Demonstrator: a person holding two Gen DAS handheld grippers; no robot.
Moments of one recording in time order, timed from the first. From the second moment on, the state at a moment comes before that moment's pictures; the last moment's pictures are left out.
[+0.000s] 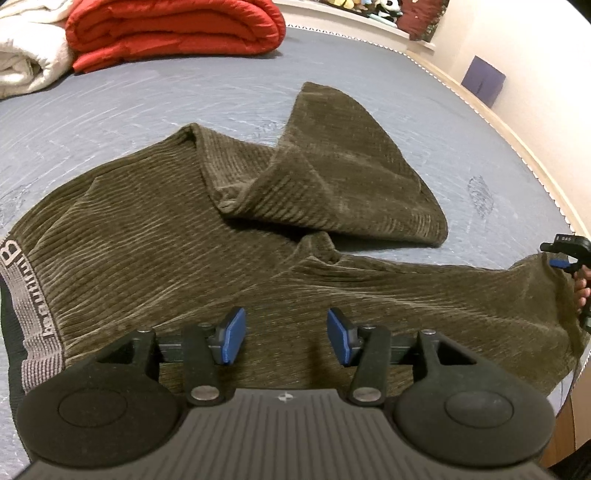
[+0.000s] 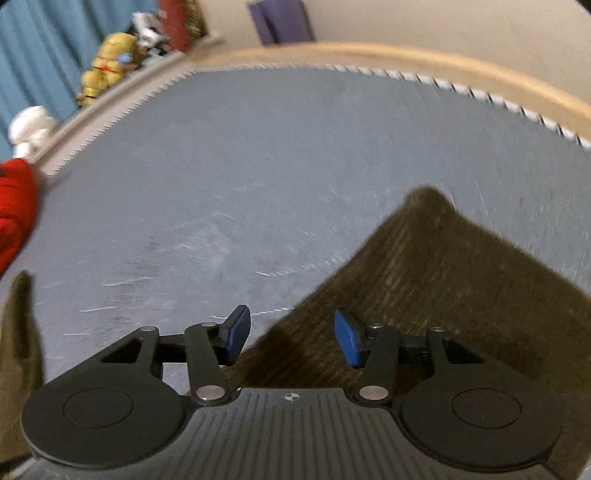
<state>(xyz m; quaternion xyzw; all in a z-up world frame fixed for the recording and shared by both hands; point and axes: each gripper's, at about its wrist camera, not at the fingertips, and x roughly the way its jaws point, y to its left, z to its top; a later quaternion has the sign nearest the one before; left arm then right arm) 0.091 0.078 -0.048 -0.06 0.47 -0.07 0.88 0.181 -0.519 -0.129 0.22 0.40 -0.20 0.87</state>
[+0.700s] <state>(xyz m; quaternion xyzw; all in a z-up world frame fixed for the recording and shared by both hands) 0.090 0.110 -0.071 -0.05 0.50 -0.07 0.86 0.199 -0.532 -0.113 0.16 0.36 -0.29 0.87</state>
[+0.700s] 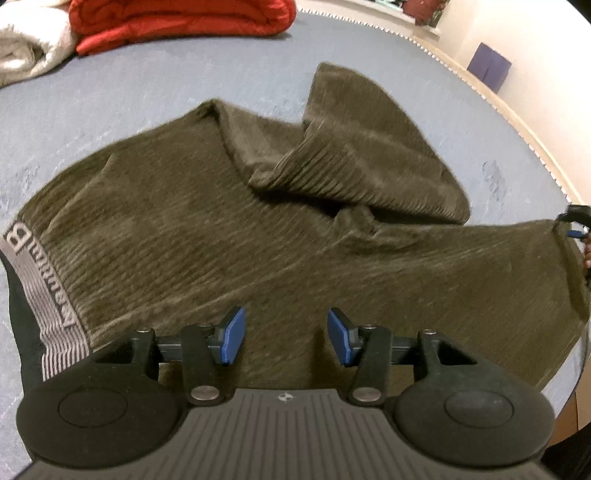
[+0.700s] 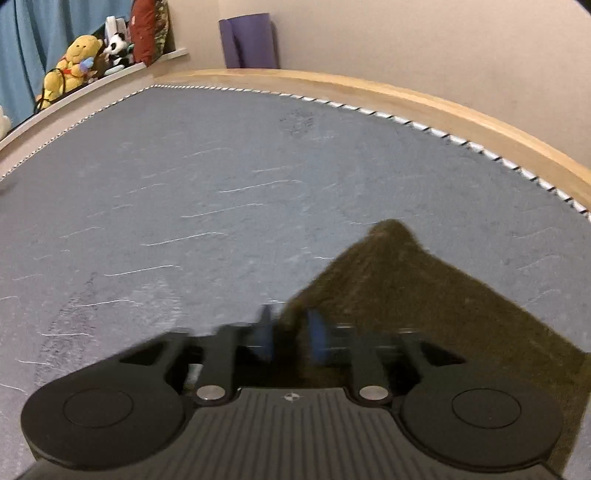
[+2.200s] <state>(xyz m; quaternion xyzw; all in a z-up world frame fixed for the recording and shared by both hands) -0.051 0.215 -0.073 0.07 0.52 0.04 0.85 0.050 -0.606 -0.108 0.10 0.46 -0.36 0.81</state>
